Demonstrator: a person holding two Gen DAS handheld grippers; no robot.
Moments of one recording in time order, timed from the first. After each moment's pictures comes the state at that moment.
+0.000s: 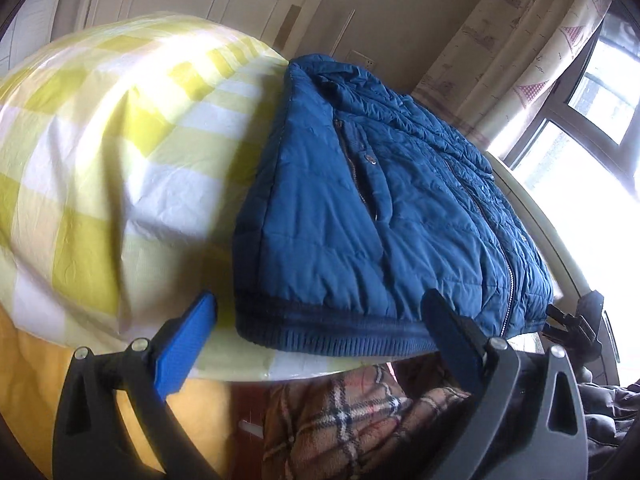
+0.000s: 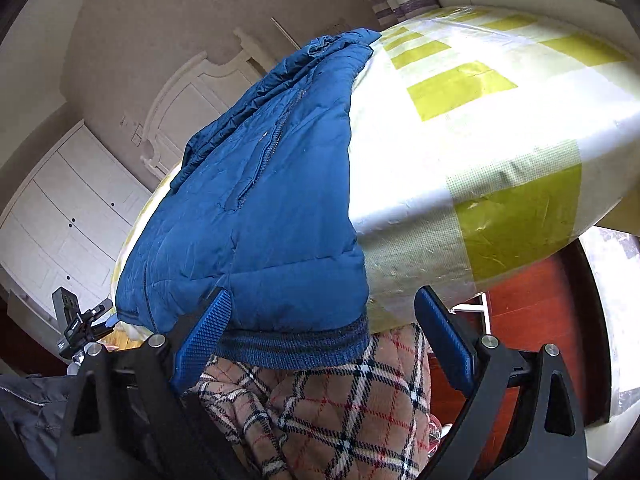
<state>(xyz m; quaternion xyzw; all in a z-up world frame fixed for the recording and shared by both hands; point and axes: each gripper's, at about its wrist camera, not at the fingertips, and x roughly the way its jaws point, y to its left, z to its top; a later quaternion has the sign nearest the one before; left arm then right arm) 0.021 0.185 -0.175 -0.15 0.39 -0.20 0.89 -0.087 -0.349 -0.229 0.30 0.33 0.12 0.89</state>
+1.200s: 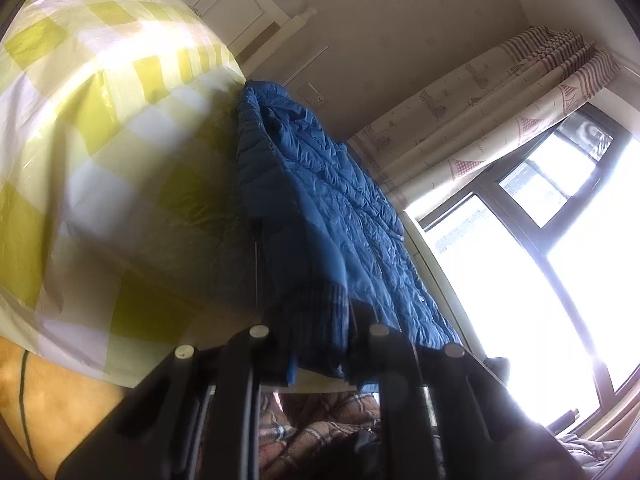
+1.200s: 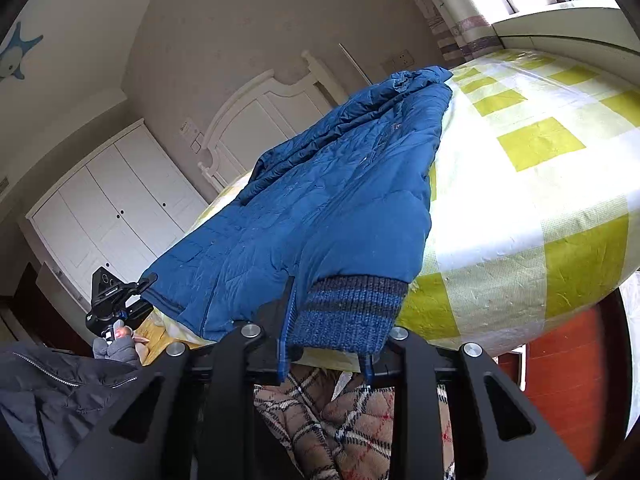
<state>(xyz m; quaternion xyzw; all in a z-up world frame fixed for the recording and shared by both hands) 0.031 0.194 -0.159 -0.31 0.33 -0.31 0.84 -0.111 -0.328 -0.192 0.26 0.27 0.18 0.91</state>
